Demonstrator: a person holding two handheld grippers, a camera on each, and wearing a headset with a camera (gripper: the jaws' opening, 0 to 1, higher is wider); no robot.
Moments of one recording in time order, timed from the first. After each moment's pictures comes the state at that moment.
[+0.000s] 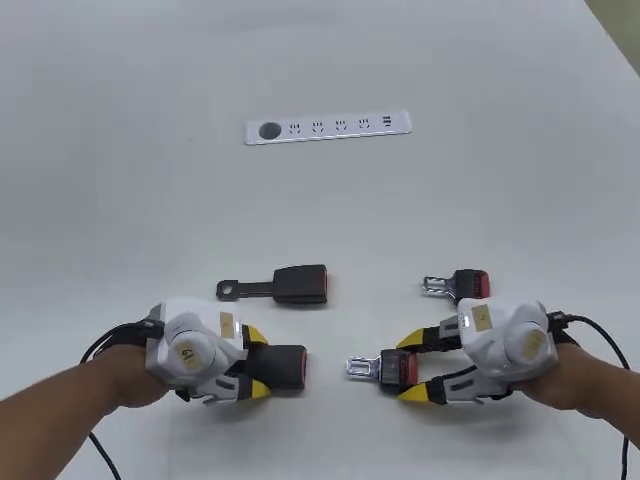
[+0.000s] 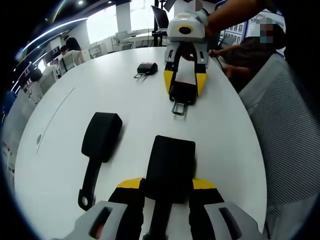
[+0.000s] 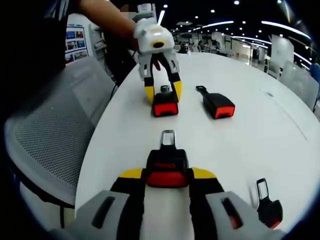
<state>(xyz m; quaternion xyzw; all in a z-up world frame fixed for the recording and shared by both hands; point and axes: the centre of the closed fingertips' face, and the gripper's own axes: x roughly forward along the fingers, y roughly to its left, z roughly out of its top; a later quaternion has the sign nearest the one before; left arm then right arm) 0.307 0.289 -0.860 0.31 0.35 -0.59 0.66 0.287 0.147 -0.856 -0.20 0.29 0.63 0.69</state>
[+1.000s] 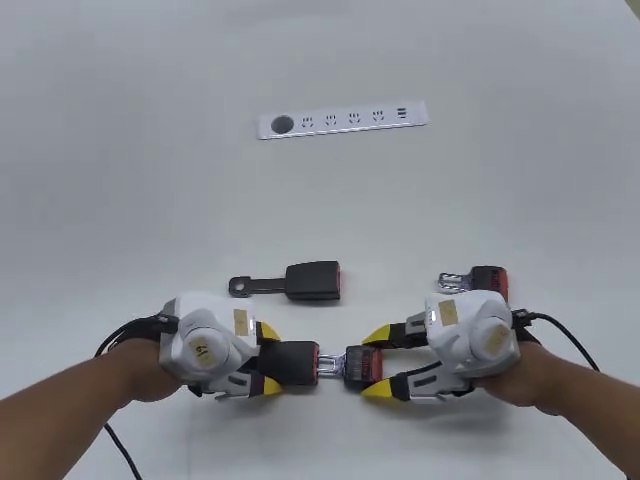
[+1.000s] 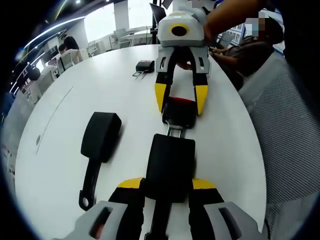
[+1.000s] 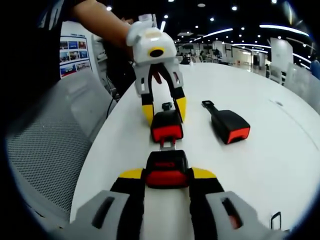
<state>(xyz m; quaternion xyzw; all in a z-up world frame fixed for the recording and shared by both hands) 0.307 0.289 -0.861 0.32 0.36 -0.59 0.65 0.293 0.205 -0.854 -0.15 0.26 0.66 0.69</state>
